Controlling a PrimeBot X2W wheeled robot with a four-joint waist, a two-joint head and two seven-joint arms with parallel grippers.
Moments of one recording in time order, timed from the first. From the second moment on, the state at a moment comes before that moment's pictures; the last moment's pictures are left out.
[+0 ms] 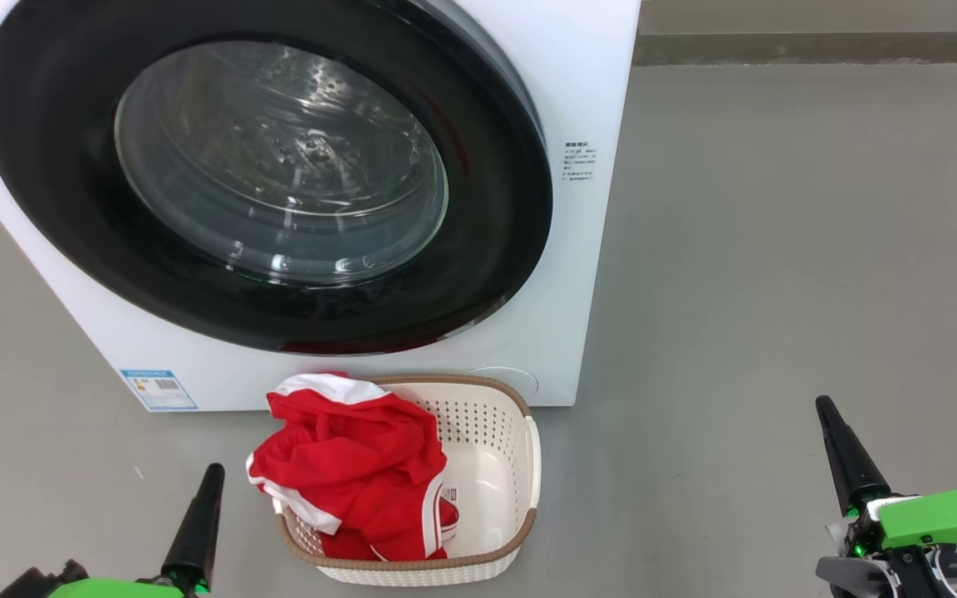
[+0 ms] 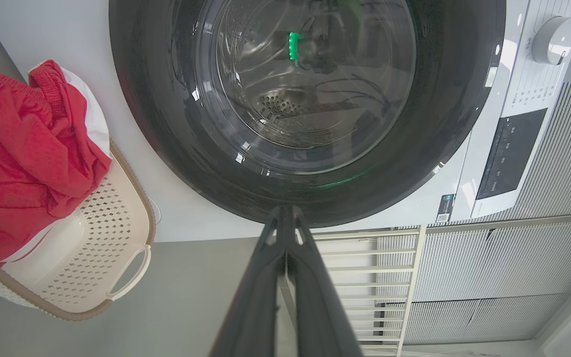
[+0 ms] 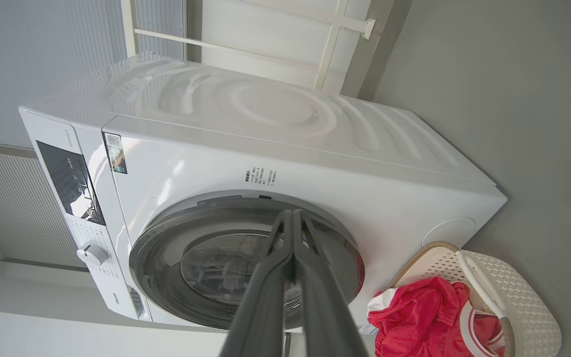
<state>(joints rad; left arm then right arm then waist) -0.06 0.05 0.06 0.27 -1.53 -0.12 0.08 -0.05 -0.06 -0.09 0.27 1.54 0.13 0.05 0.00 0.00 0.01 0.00</state>
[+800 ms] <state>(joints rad) -0.07 0.05 0.07 0.27 -1.60 -0.12 0.10 -0.06 -0.06 -0.10 0.27 1.63 0.13 0.09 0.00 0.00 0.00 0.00</state>
